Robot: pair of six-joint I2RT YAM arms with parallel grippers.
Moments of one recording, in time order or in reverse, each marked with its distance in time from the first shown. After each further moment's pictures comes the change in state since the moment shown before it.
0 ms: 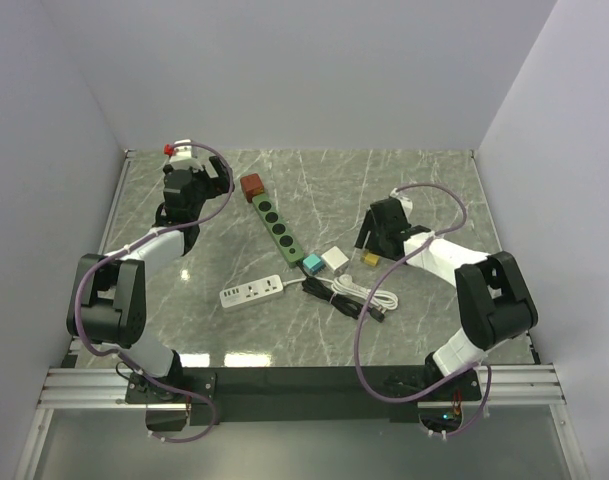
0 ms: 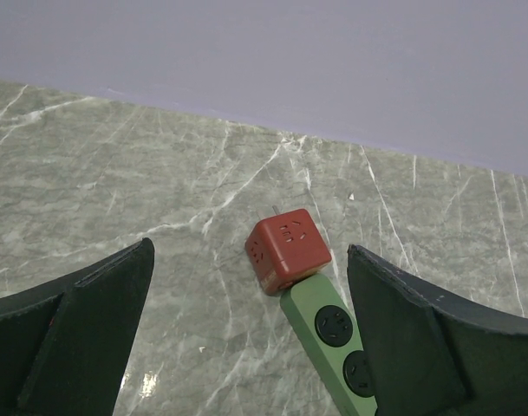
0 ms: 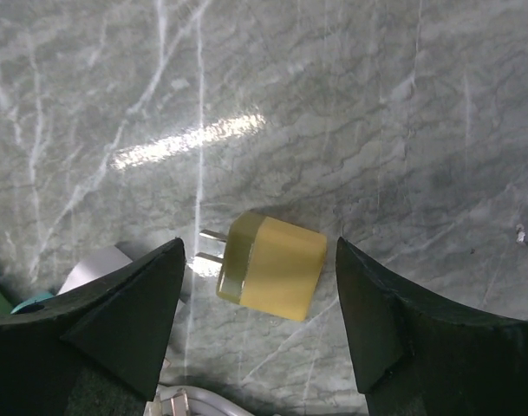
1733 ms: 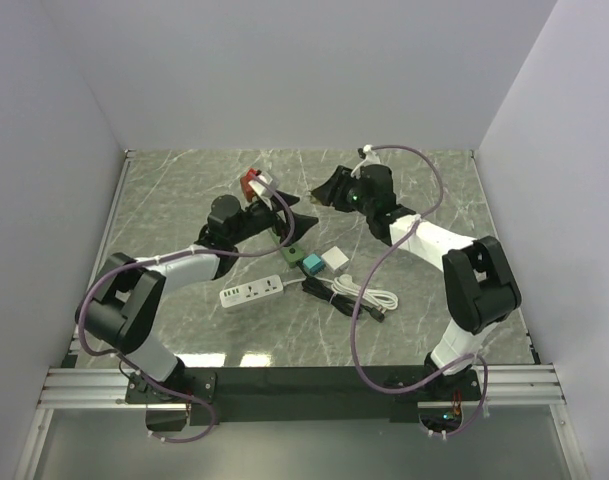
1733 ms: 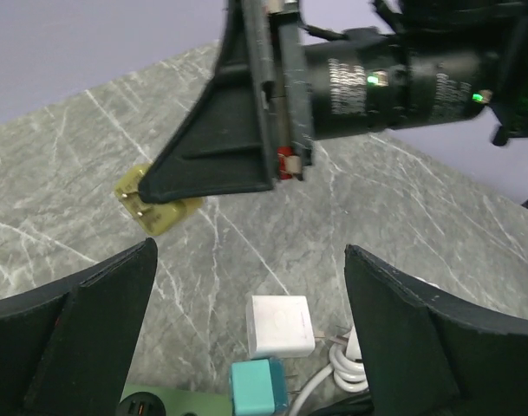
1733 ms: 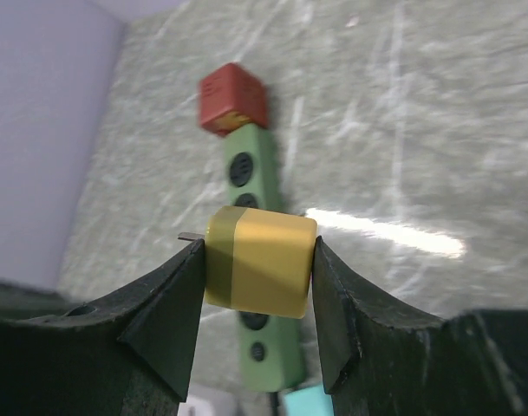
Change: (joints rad) left arm -0.352 -0.002 -0.100 0.274 0.586 0.052; right arm 0.046 0.136 0.223 0.470 -0.407 0.007
